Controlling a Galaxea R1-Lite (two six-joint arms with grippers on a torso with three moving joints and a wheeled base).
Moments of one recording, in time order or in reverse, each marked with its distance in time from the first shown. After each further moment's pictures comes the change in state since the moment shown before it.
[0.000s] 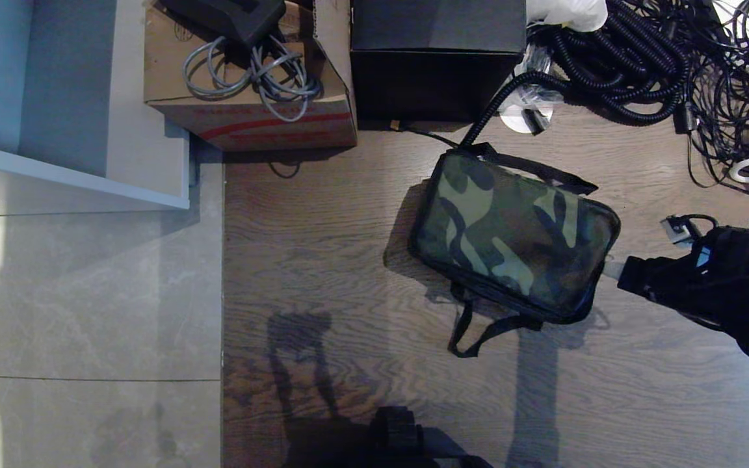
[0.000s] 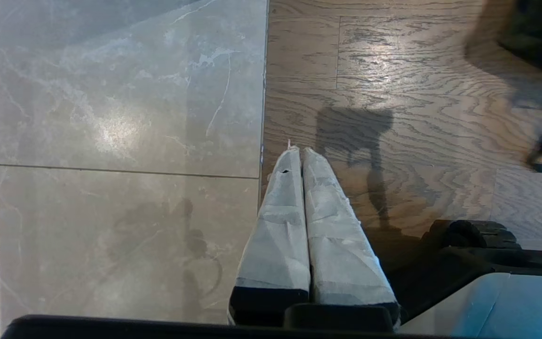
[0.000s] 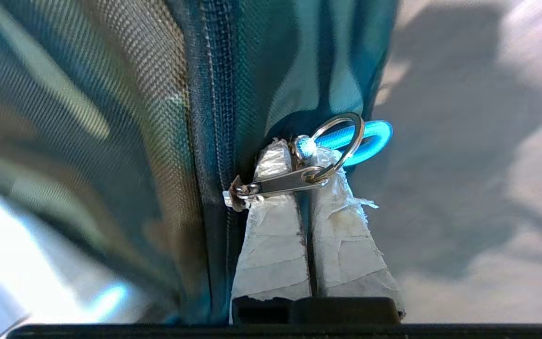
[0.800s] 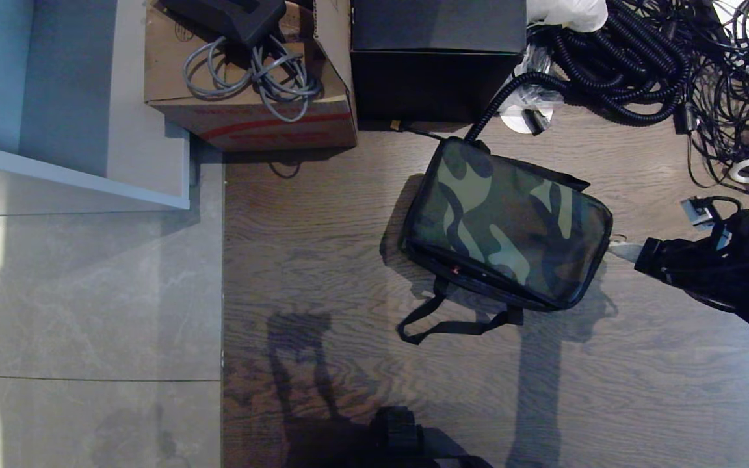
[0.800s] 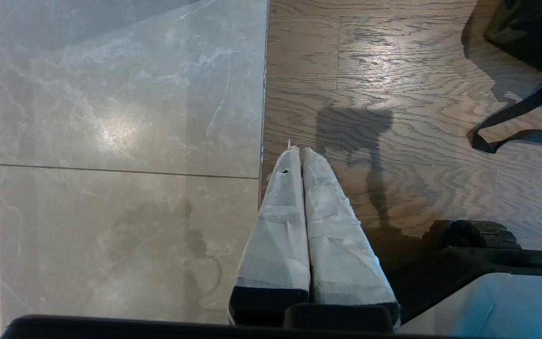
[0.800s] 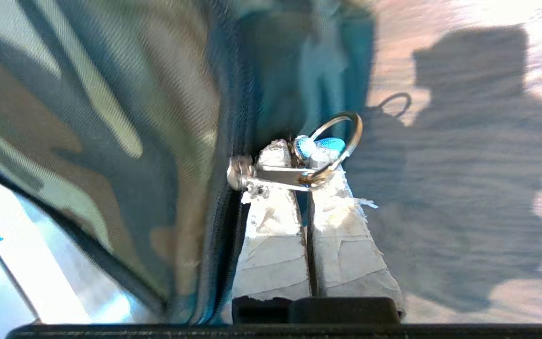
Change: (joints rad) left arm 0.000 0.000 0.000 0.000 0.000 0.000; right arm -0.083 -0.010 -0.098 -0.010 0.079 0.029
